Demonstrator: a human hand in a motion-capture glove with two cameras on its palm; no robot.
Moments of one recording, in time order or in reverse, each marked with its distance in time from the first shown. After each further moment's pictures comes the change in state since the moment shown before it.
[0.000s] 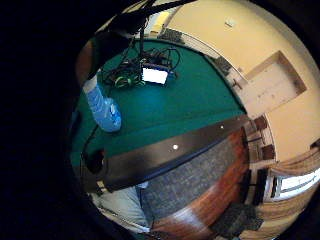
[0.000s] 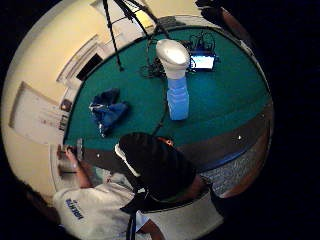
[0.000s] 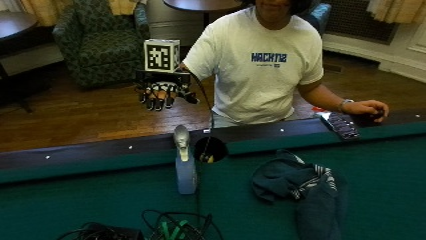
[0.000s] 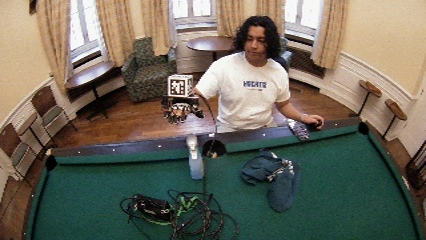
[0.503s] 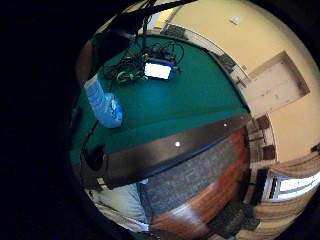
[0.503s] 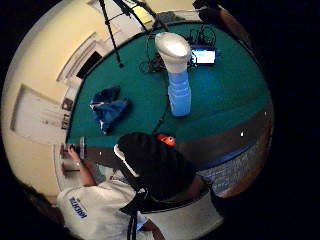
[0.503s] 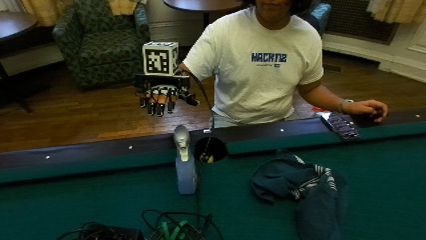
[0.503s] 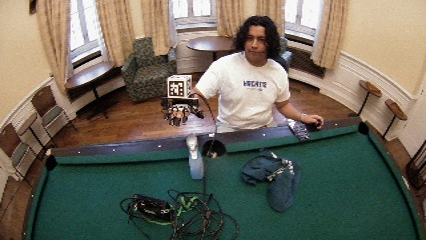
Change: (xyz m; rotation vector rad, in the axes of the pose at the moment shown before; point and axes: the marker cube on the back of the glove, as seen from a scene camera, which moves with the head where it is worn) arm 0.001 0.001 0.007 -0.054 -0.017 -0.020
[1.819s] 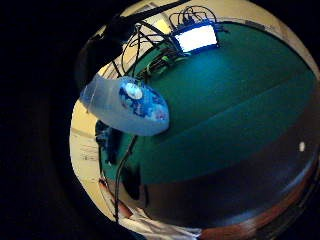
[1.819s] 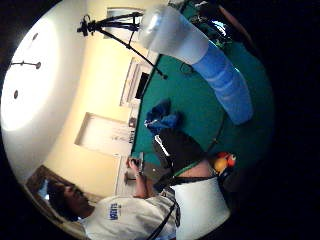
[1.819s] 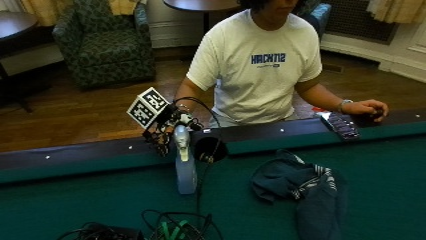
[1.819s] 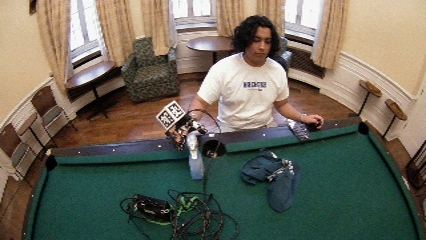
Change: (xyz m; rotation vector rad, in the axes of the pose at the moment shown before) arm -0.026 -0.010 0.120 0.028 -0.864 0.213
